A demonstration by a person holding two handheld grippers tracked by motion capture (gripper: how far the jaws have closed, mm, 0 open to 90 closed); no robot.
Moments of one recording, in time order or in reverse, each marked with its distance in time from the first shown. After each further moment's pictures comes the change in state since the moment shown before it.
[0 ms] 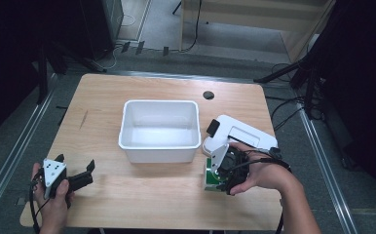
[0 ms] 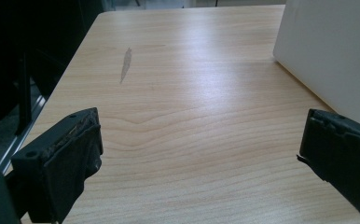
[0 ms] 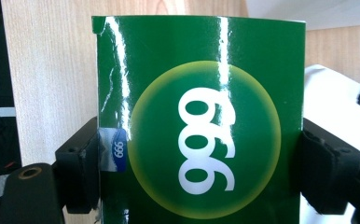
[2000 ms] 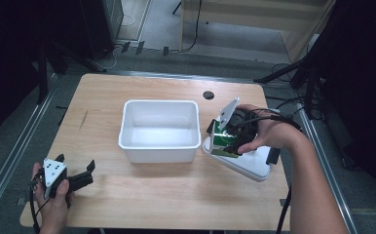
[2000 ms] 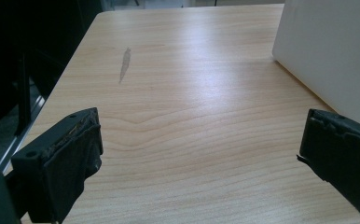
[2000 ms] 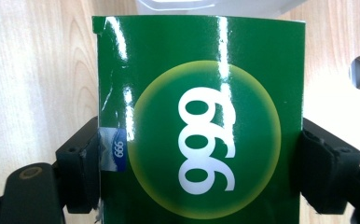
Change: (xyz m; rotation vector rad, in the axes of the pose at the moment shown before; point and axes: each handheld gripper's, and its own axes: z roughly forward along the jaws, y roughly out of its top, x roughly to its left) left arm 0.000 0.000 0.000 0.002 -0.003 0.002; right arm -0.084 0.010 -0.057 0.009 -0.058 0.046
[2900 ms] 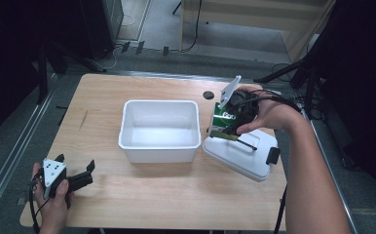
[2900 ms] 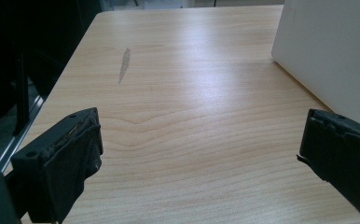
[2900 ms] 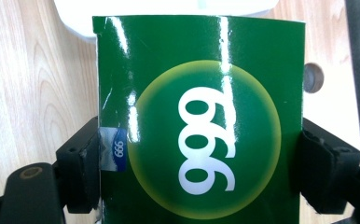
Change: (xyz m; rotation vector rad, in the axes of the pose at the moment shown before) left arm 0.000 0.000 0.000 -0.004 -0.003 -0.007; right arm -0.038 0.014 -0.019 -0.027 -0.046 0.034
